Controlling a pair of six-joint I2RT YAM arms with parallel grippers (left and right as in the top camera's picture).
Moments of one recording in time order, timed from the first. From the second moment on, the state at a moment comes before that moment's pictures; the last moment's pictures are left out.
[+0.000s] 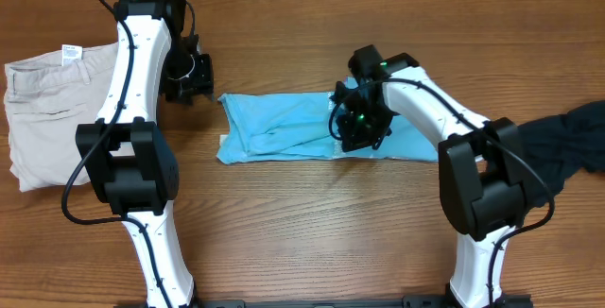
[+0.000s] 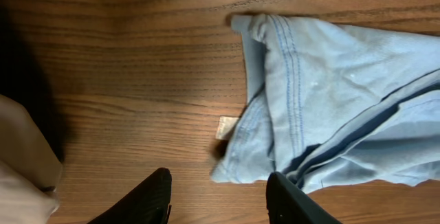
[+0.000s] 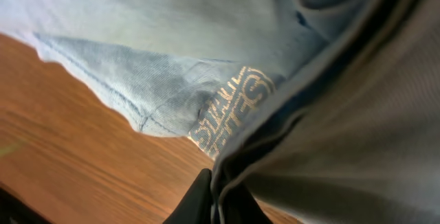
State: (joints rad) left arm 0.01 2.25 2.10 -1.49 0.12 -0.15; right arm 0.38 2.10 1.54 -1.08 -0.36 -0.05
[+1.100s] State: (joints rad) left arm -0.03 2.25 1.81 -1.25 0.28 -0.03; right arm 0.22 1.85 1.60 -1.11 -0.20 -0.01
